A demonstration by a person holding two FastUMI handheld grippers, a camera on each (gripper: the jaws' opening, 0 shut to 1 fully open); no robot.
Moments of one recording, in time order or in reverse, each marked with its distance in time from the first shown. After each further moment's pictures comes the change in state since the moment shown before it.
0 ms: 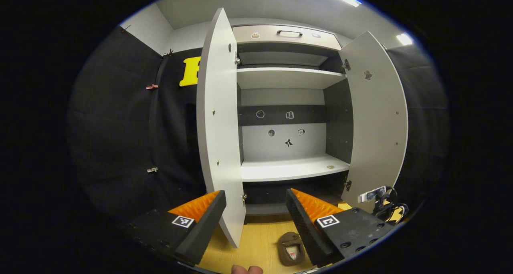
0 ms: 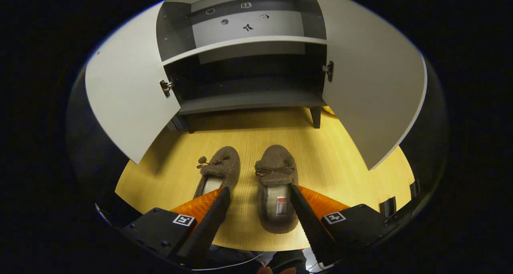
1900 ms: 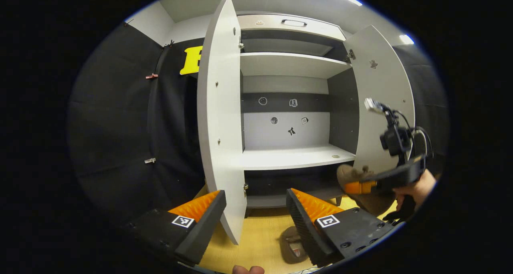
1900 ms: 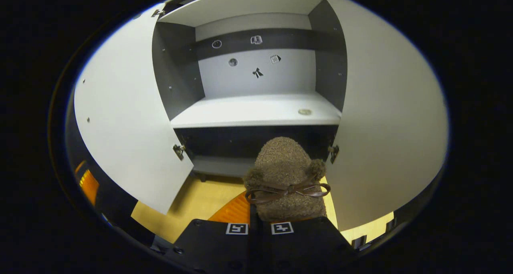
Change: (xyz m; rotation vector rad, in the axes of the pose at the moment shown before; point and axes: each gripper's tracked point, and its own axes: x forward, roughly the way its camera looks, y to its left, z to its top) left arm 0.024 0.004 -0.033 -0.003 0.047 -0.012; right arm -0.076 0.035 0.245 -0.046 -0.251 0.043
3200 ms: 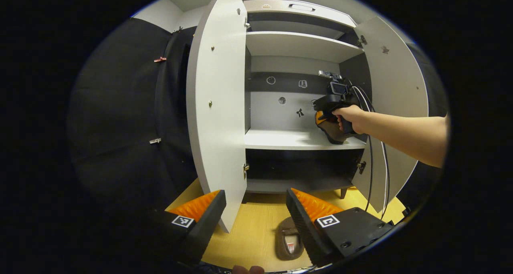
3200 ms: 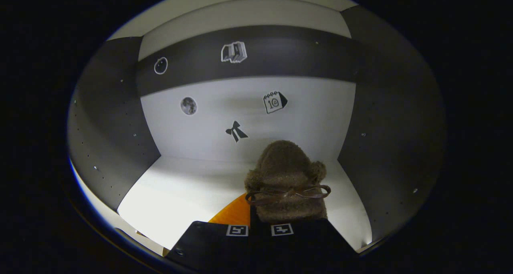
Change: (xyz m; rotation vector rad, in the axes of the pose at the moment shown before) left arm 0.015 -0.009 -0.053 -0.060 0.141 0.101; right arm 0.262 -0.041 0.194 -0.008 -0.076 -0.076
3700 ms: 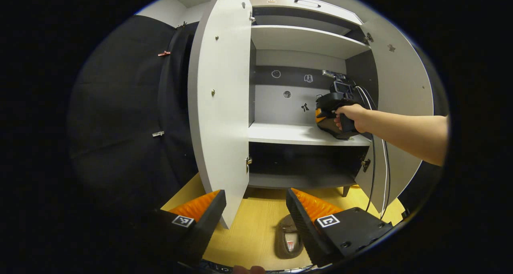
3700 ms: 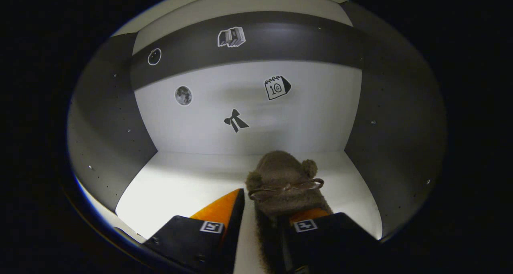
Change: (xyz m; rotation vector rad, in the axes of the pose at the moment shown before) left arm 0.003 -0.001 -0.007 -0.018 0.028 0.005; right arm 0.001 0.012 -0.013 0.022 0.046 0.023
